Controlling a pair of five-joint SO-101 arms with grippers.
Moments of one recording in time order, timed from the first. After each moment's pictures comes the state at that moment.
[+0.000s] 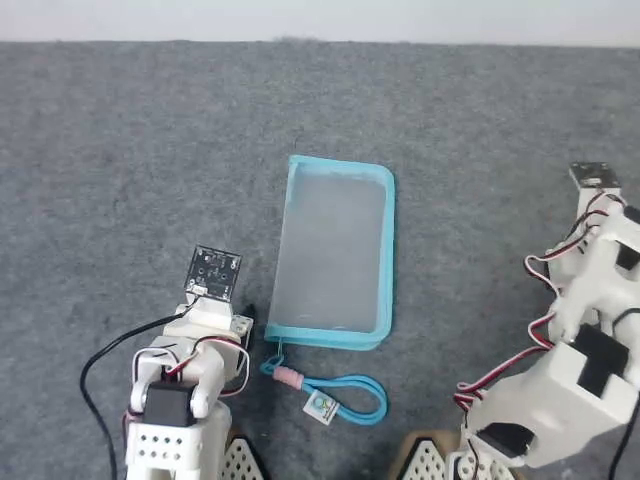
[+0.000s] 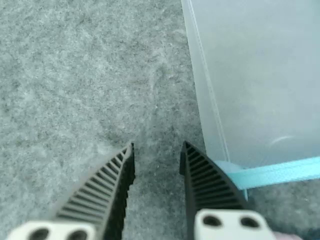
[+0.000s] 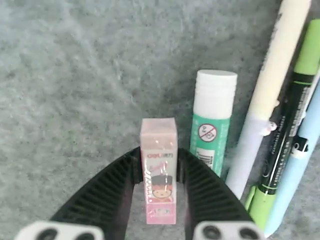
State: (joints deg) left arm -1.5 -103.1 97.0 71.2 -3.3; right arm 30.7 10.2 16.4 64.7 33.9
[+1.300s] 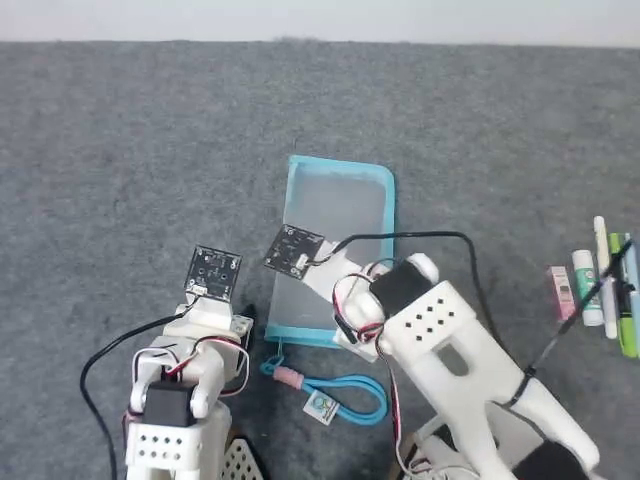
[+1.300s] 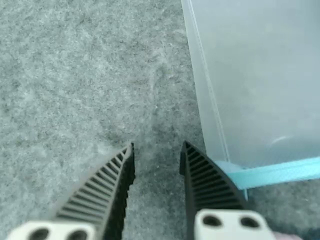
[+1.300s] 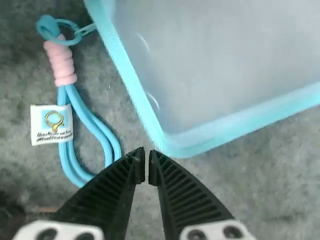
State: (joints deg) left arm -1.5 -103.1 97.0 71.2 -3.3; right arm -40.7 -29.8 40.4 78.0 25.4
